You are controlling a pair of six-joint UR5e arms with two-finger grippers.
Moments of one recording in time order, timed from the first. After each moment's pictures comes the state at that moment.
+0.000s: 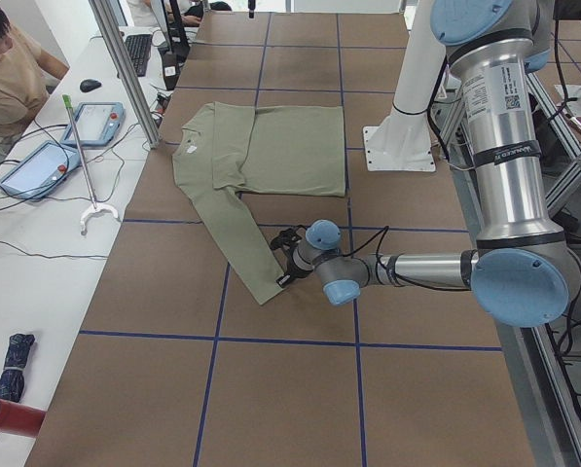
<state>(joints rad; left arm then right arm) -0.77 -1.33 -1.61 -2.68 -1.86 -0.32 1.34 -1.27 1.75 -1.61 2.28 0.31</state>
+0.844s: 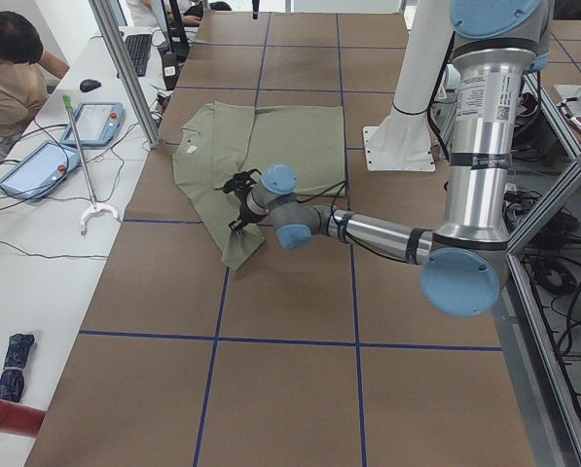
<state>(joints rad) -0.97 -1.71 -1.67 -2.36 -1.91 -0.35 1.35 -1.32 1.74 -1.61 2.27 0.30</state>
